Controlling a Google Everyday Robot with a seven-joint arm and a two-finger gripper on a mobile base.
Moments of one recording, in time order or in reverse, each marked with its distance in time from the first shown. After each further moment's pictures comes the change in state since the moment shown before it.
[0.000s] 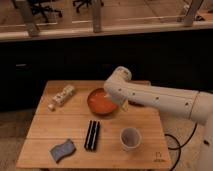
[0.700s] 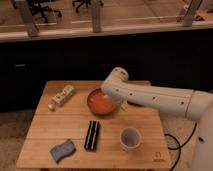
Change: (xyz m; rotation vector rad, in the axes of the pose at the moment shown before) arm -0.004 -0.003 0.006 -0.015 0.012 -0.051
